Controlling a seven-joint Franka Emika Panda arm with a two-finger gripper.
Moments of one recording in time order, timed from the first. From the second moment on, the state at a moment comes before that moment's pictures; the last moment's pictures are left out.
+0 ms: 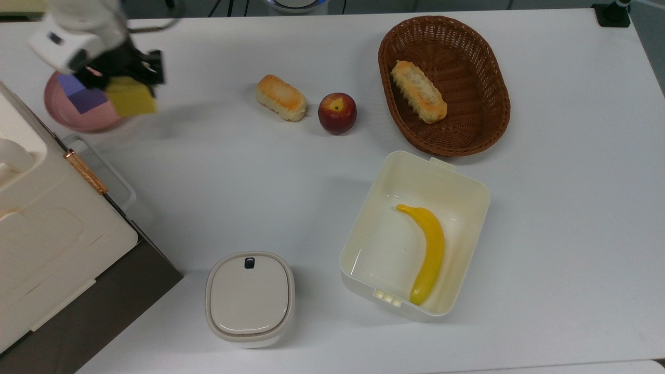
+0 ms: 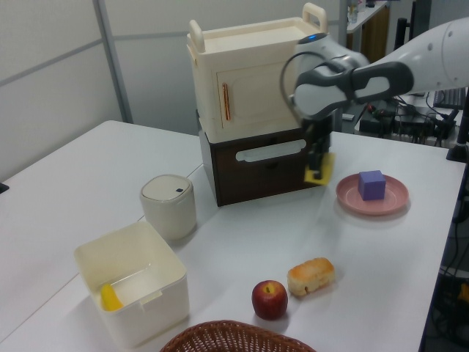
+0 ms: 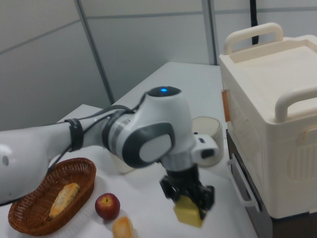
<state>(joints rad) -0.59 0.23 0.28 -1.72 -0.18 1.92 -0.41</state>
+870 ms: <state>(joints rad) -0.27 0.27 0.31 -1.73 -0.18 1.92 0.03</state>
